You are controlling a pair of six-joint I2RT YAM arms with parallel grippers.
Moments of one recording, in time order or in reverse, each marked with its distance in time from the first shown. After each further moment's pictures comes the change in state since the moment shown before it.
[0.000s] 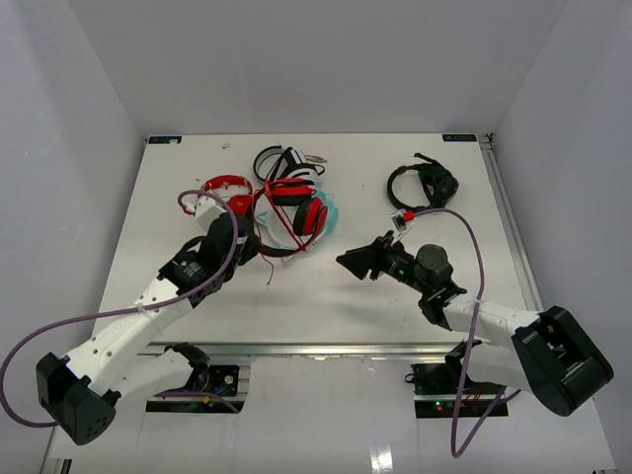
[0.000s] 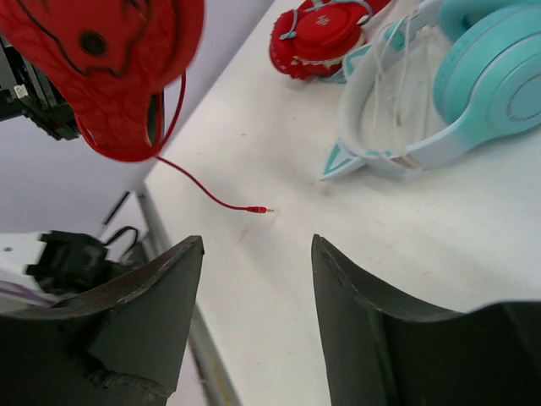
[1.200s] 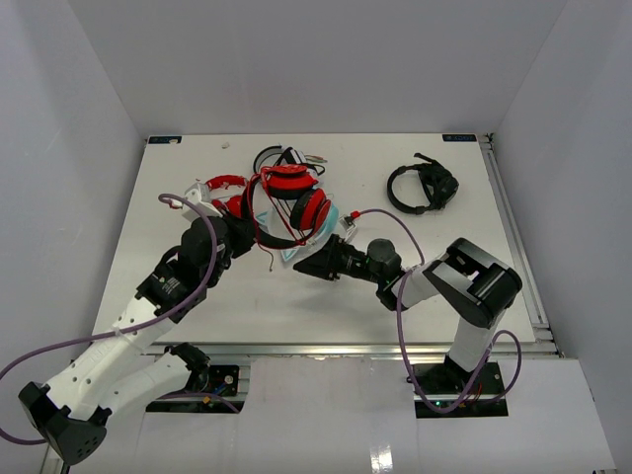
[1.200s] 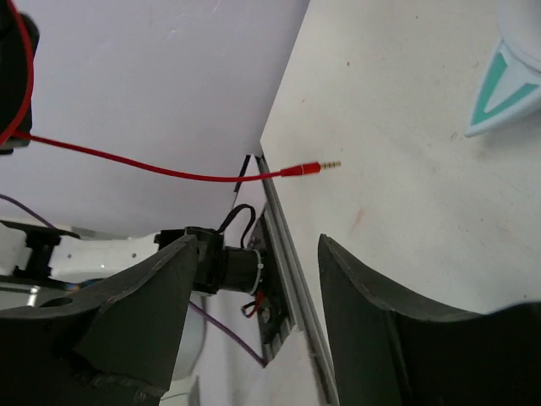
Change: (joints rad) left arm 0.000 -0.148 0.006 0.139 0.051 0.121; right arm 0.163 0.625 0.225 0.396 -0.109 0.485
